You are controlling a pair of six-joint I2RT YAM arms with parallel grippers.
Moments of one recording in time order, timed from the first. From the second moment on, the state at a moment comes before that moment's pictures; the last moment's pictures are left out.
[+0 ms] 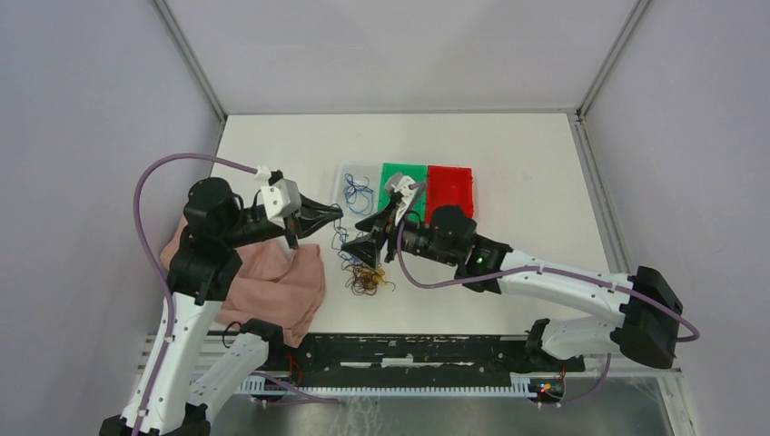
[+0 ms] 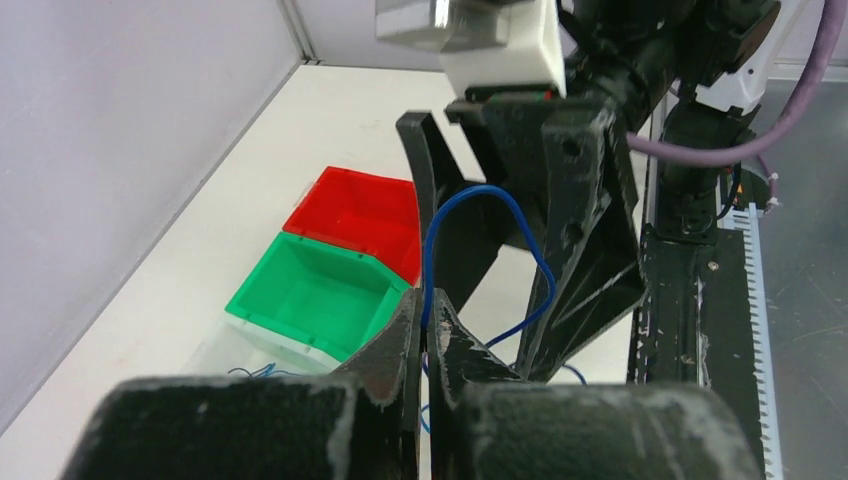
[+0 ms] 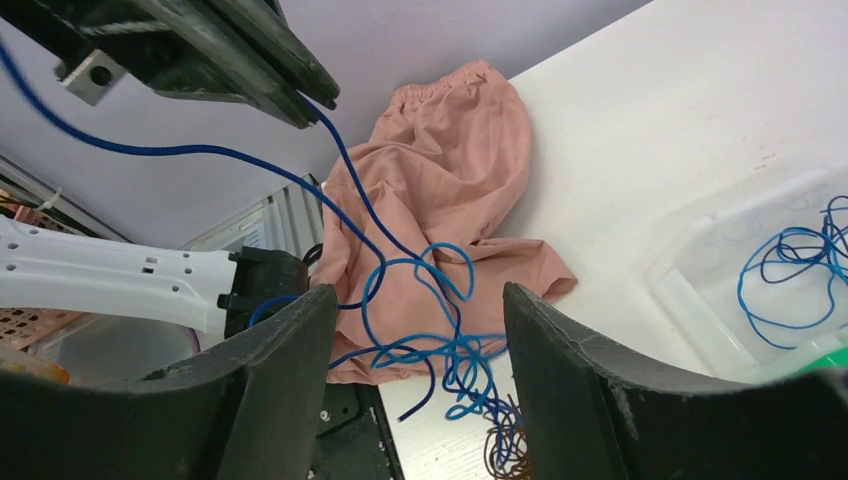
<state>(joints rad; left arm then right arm) -0.28 0.75 1.05 -0.44 0.95 0.29 1.07 1.24 0.88 0.37 -0.14 0.35</state>
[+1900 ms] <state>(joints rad) -0.28 1.06 1.87 -0.19 0.72 0.20 1.12 1.56 0.55 0.58 0.26 0.38</state>
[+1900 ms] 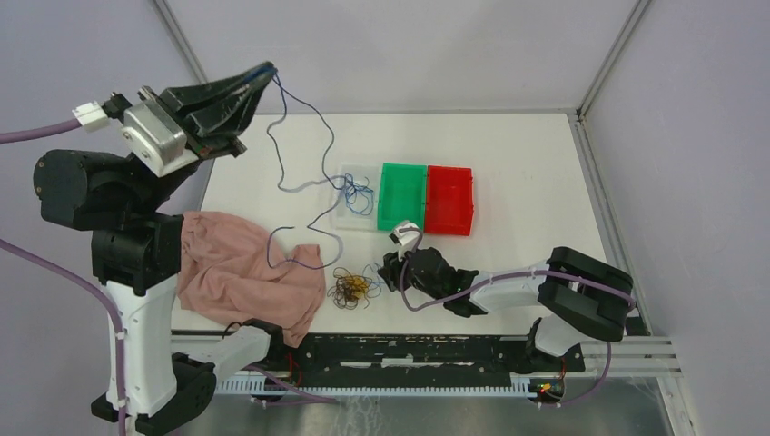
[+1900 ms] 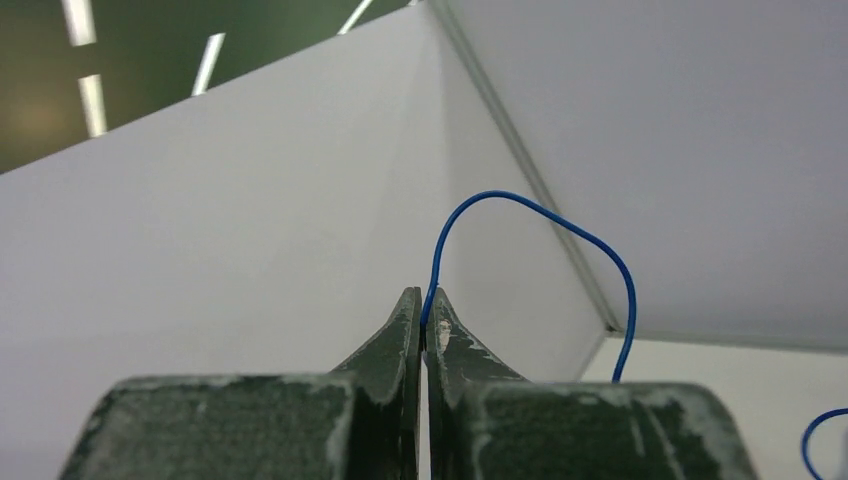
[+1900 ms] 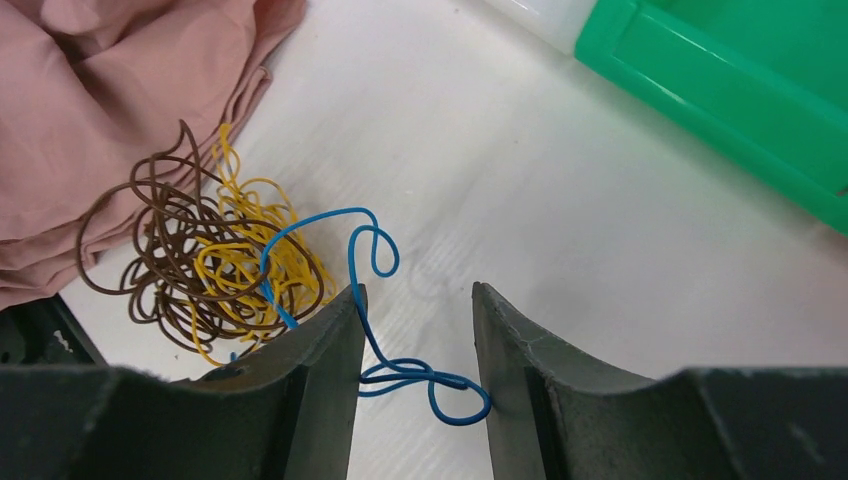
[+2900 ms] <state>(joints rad) -0.28 1.06 1.29 -0.14 0.53 0.21 1.12 1.20 0.52 0.44 0.36 0.36</state>
